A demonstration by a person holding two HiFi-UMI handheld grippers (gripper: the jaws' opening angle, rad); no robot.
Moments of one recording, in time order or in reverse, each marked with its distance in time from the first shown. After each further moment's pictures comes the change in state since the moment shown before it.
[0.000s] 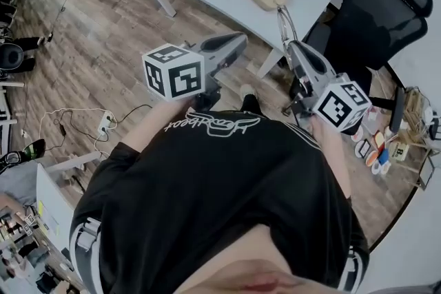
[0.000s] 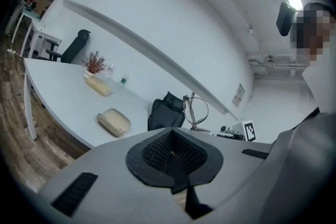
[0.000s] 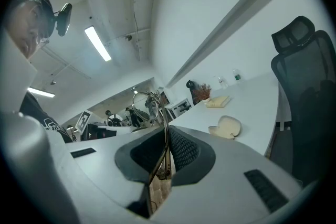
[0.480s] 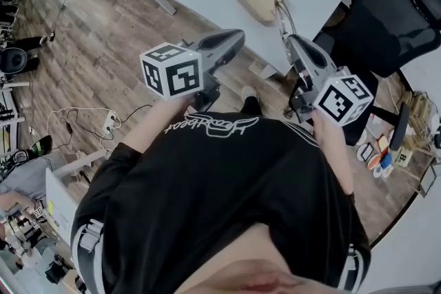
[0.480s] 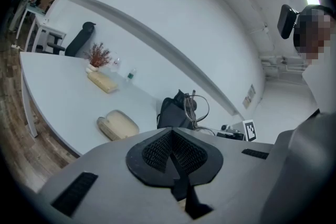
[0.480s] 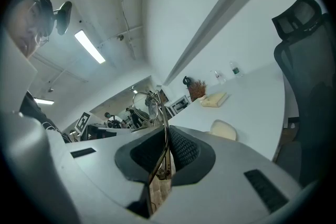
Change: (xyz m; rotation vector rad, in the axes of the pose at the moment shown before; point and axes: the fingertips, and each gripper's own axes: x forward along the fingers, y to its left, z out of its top) left arm 0.083 0.071 0.037 -0.060 0.048 0.059; right arm 0.067 -0.093 0.033 0.069 0.038 0.024
